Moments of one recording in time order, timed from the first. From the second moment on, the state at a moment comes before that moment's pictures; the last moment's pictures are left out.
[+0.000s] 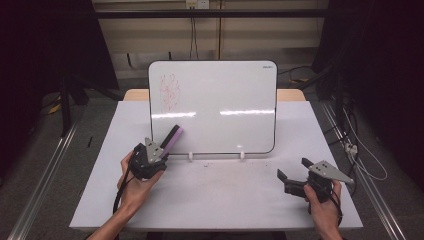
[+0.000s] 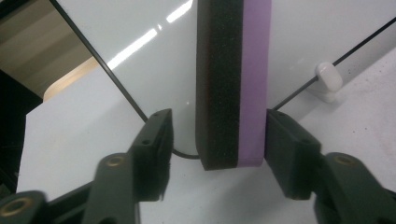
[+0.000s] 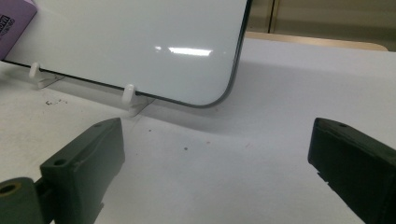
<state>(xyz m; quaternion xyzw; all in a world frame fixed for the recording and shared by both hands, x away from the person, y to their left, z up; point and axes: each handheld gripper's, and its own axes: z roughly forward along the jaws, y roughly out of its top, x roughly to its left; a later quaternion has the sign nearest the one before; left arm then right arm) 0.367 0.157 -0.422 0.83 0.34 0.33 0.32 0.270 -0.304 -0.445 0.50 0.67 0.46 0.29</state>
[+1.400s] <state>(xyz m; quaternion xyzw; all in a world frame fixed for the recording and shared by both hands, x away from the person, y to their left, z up) 0.363 0.159 -0.419 0.83 0.33 0.31 0.33 0.271 -0.303 -0.446 0.50 0.67 0.46 0.29</state>
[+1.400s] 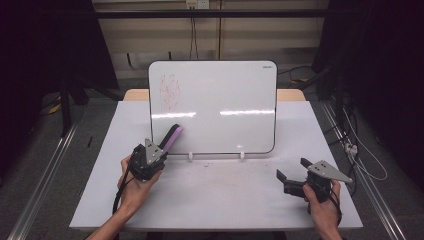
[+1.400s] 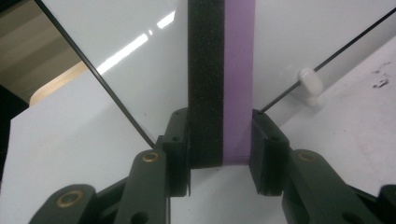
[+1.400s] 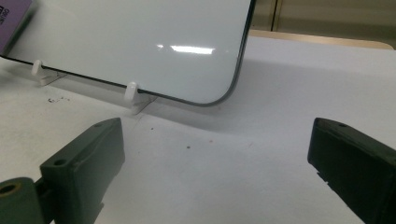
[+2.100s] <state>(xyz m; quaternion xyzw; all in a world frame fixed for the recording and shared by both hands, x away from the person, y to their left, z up) 0.349 0.161 -0.406 0.80 0.33 0.26 0.42 0.274 -0.284 -0.447 0.49 0.68 0.48 0.27</state>
